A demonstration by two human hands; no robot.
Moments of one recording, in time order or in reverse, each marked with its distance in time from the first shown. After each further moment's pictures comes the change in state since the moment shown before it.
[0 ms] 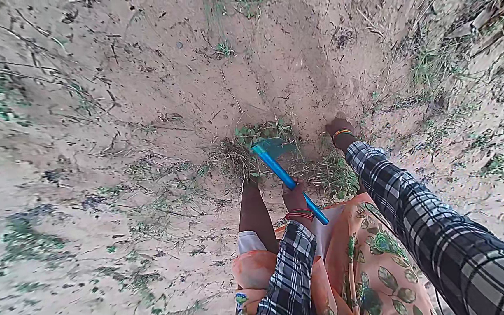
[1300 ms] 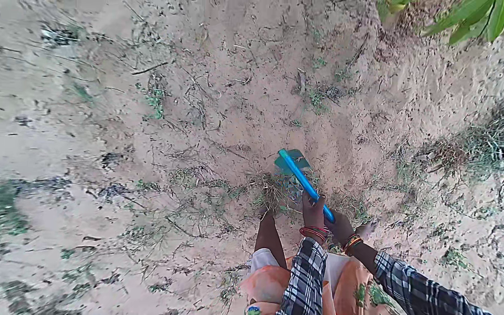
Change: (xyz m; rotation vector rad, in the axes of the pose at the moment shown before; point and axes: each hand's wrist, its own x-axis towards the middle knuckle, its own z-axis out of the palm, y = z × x) left_hand 0.000 0.129 -0.022 -0.260 -0.320 0.103; right_hand -0.260 -0.047 -0.008 0.055 -0.135 -0.435
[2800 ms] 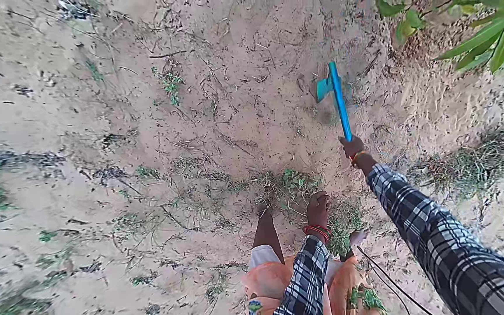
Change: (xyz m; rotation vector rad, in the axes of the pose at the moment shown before) left_hand -0.008 0.023 0.001 0.071 -0.078 -0.174; right_hand 0.187 -0.076 -0.171 0.104 0.382 -0.026
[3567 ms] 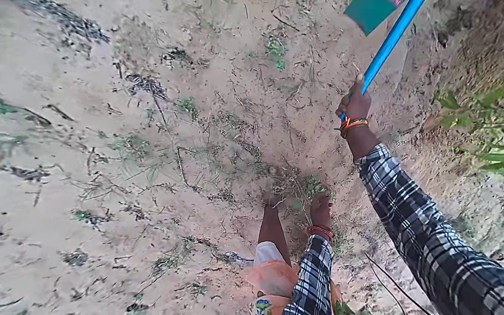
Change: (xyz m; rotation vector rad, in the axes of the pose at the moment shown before) left_hand 0.008 0.030 -0.098 -0.499 0.120 0.049; right_hand -0.112 -0.323 0.156 0.556 -0.030 -0.499
